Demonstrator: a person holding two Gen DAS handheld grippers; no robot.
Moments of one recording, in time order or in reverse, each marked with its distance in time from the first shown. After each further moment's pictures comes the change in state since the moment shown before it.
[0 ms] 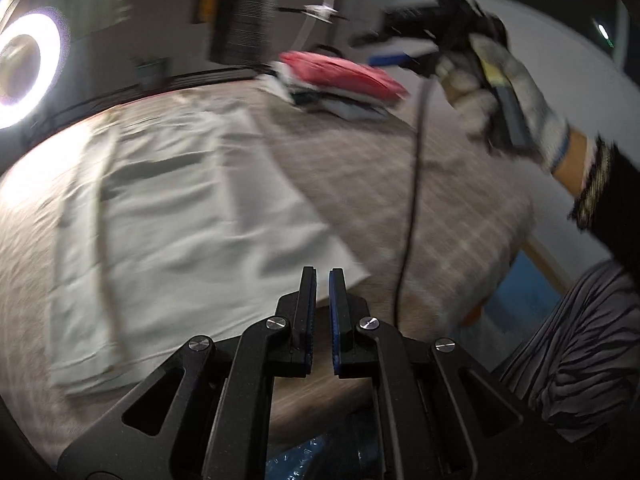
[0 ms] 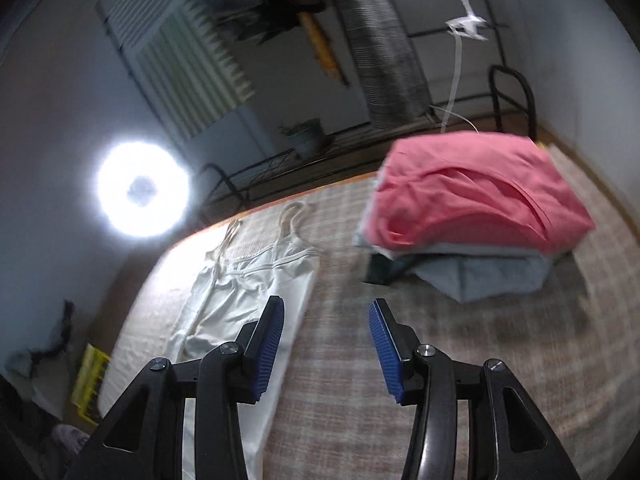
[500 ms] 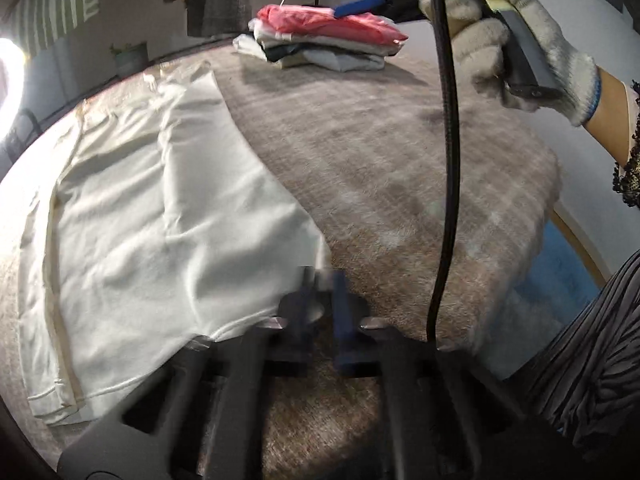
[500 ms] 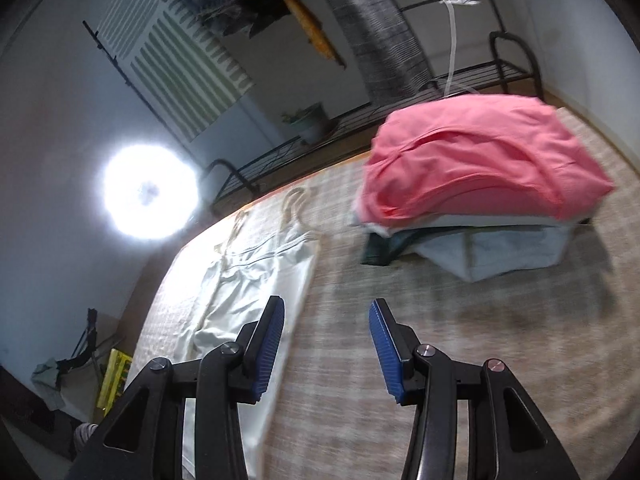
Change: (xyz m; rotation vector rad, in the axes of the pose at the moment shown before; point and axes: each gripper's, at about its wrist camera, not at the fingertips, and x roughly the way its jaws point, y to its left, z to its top) left arm 0.065 -0.015 0.004 0.034 0.126 0.031; right arm 0.028 -0.018 -0.004 0.044 0.067 0.092
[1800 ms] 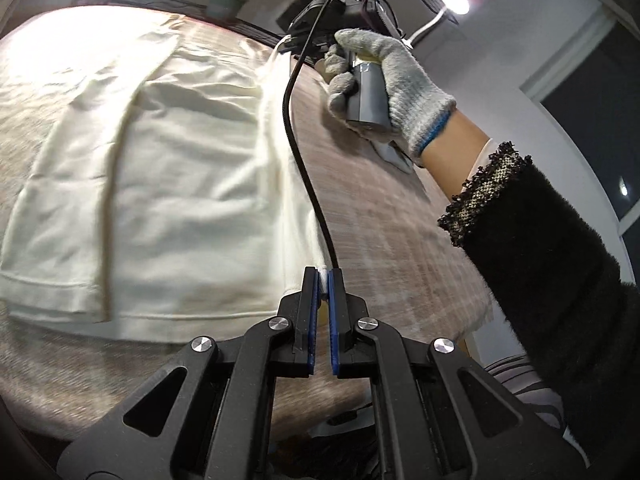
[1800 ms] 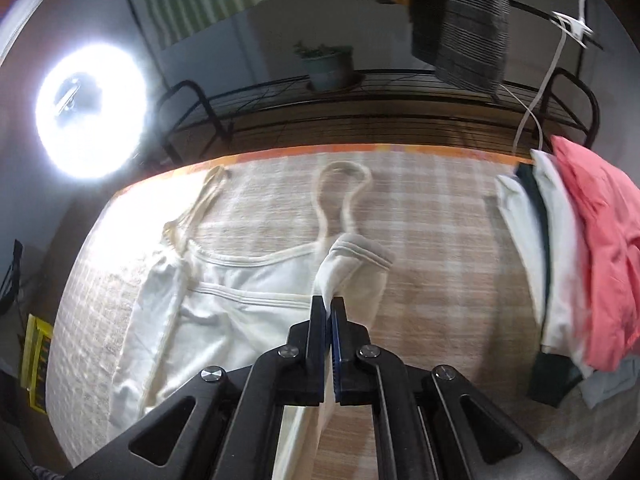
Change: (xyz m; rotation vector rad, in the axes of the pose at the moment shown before) left arm -0.074 0.104 -0.028 -0.566 -0.150 -0.234; right arm 0.214 0.134 0.061 -0.227 0.190 -0.281
